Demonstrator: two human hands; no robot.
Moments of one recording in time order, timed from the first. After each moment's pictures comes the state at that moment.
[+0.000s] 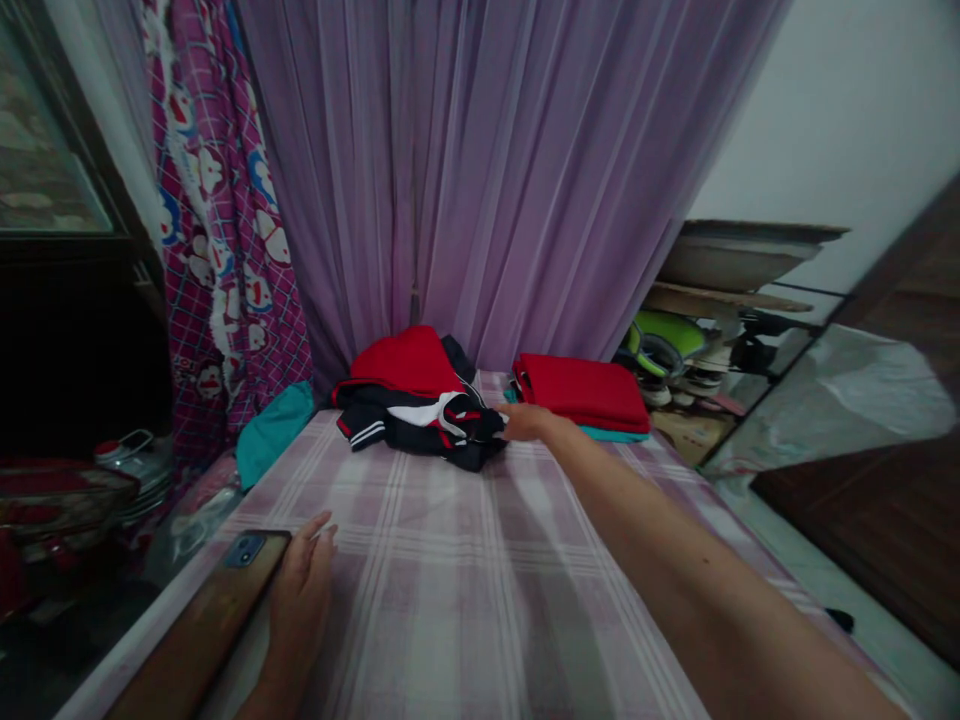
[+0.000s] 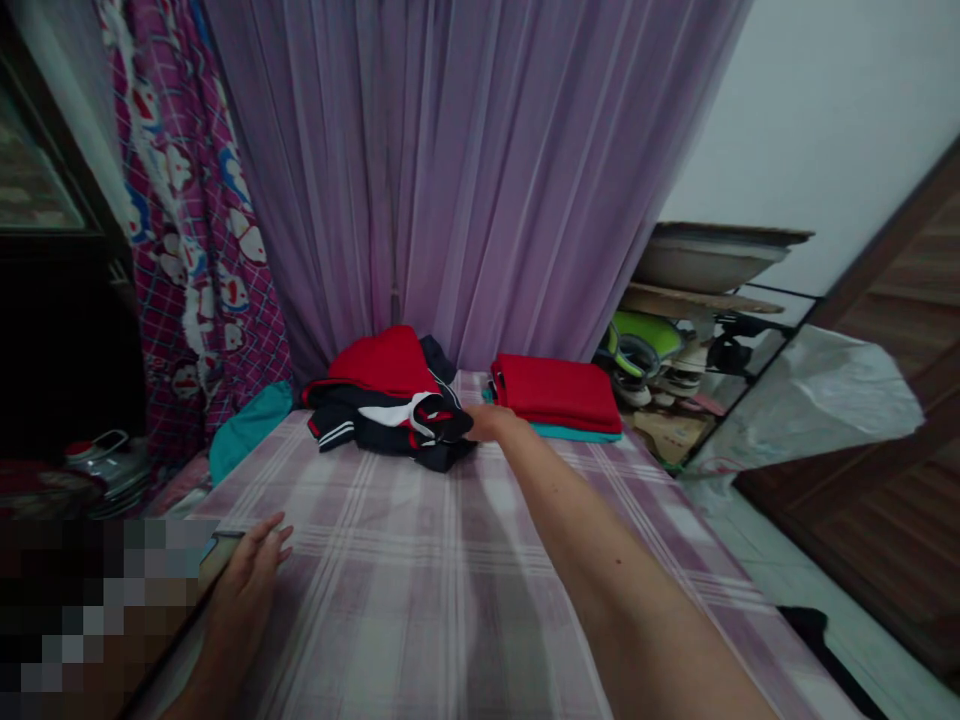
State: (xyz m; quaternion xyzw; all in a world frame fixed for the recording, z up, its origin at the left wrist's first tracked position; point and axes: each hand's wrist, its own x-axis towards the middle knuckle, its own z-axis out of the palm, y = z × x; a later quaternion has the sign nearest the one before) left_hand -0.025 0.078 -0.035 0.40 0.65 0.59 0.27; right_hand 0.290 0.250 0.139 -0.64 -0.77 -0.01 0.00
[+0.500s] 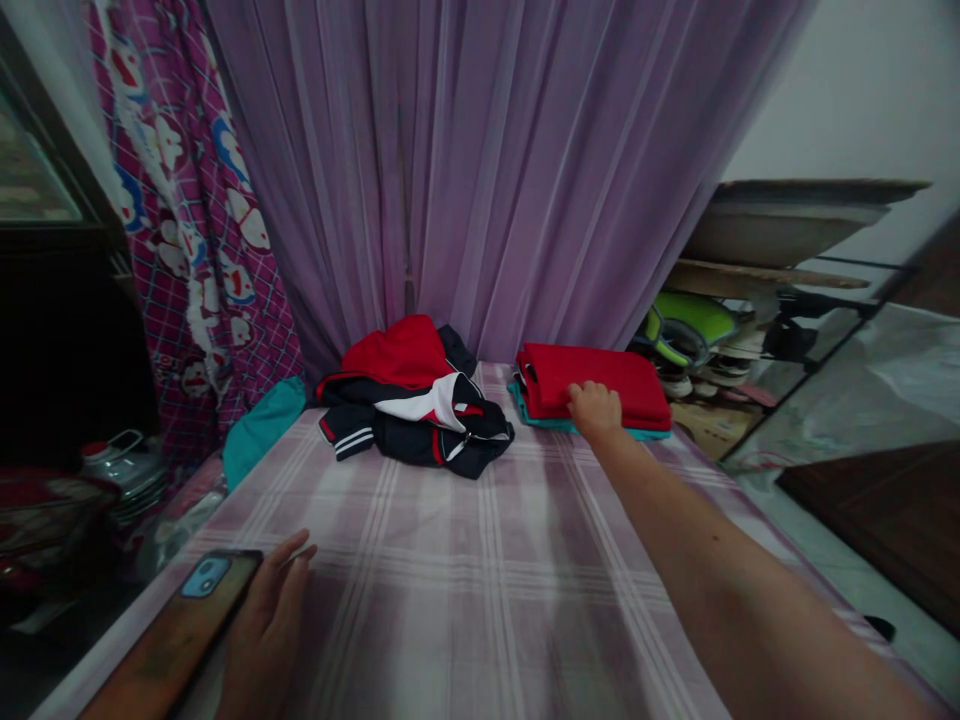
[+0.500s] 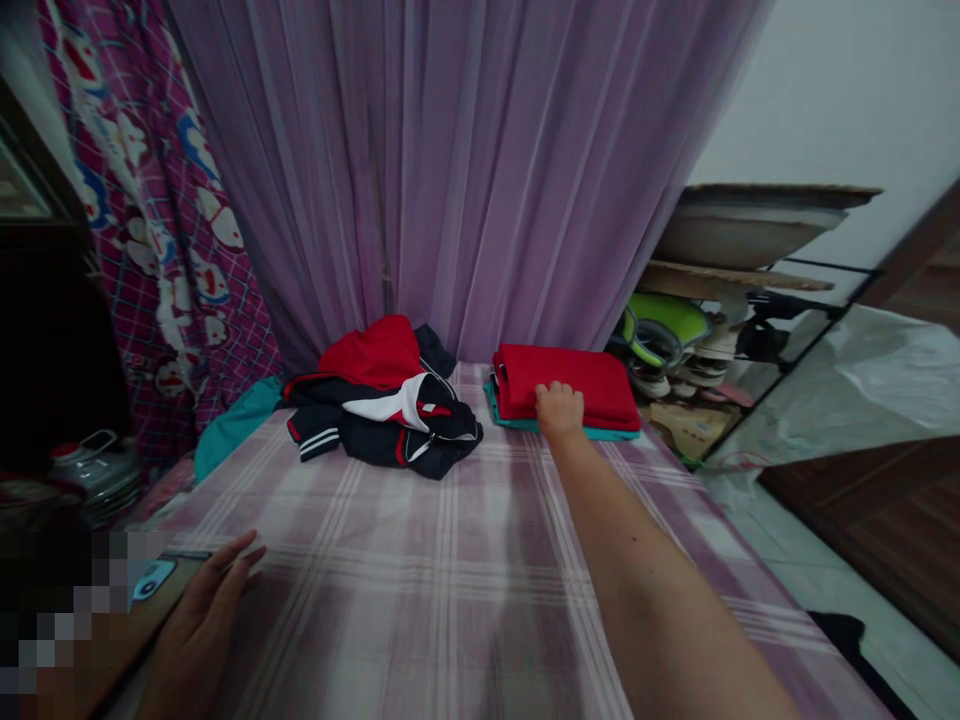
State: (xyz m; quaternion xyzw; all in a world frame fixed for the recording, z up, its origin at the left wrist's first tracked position) left_hand -0.024 0.065 -0.017 0.43 0.71 0.51 0.21; right_hand 0.406 0.294 0.075 -0.73 -0.66 -0.18 0.01
